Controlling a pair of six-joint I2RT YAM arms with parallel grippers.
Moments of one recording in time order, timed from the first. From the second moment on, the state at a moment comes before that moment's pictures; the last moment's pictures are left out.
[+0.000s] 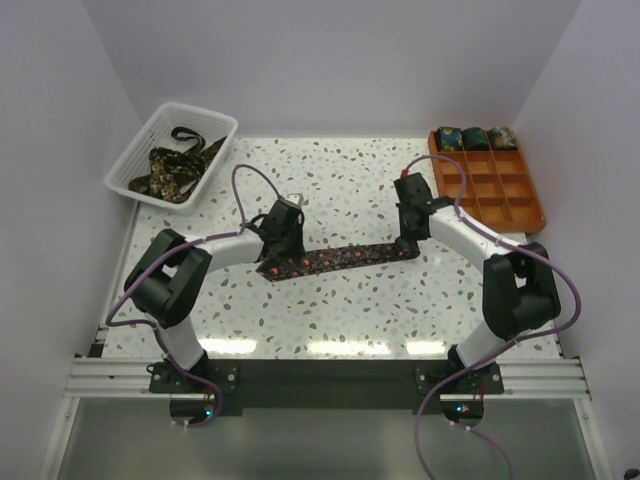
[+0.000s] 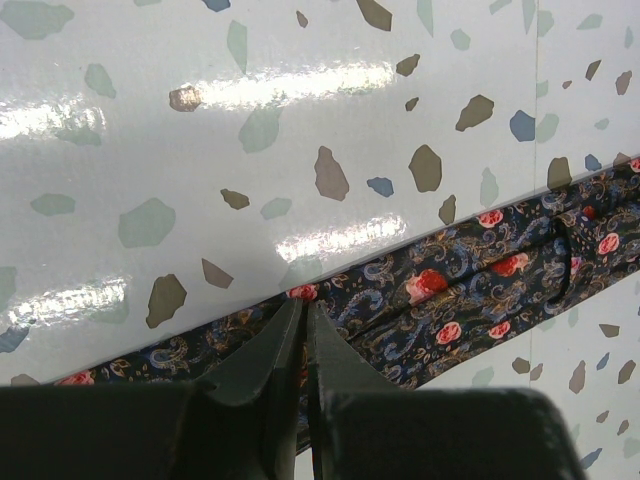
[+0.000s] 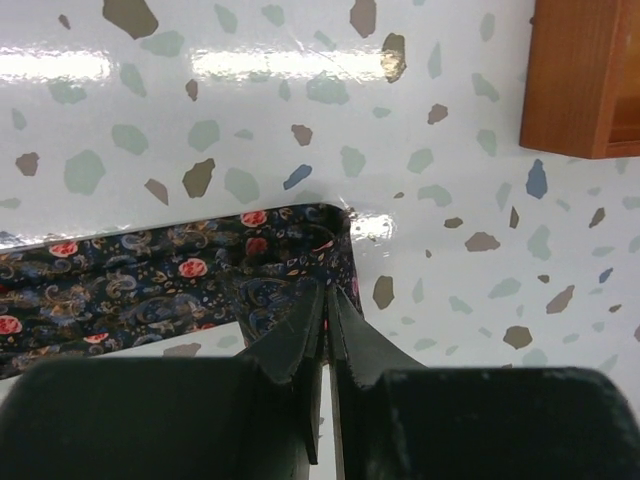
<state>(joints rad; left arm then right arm) -0.58 1.76 0.96 -0.10 -0.03 -0.54 0.35 1.62 1.10 -0.56 0.35 0.25</state>
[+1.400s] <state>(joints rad) -0.85 1.90 1.25 -0.01 0.08 -0.81 0.25 1.50 1.07 -0.48 0.06 0.37</state>
